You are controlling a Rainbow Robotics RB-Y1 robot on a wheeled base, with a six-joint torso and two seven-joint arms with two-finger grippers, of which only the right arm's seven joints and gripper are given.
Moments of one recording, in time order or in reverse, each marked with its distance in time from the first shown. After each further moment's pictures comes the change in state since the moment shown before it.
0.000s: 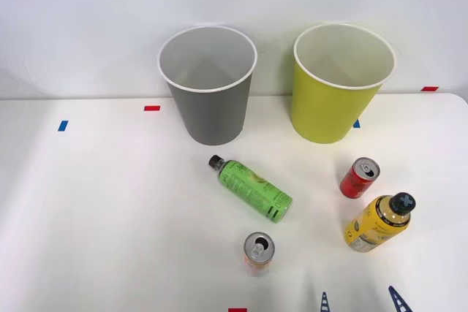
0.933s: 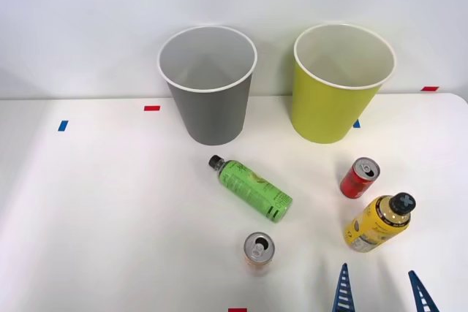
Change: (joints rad) arm -0.103 -0.043 0.042 0.001 -0.288 -0.063 0.023
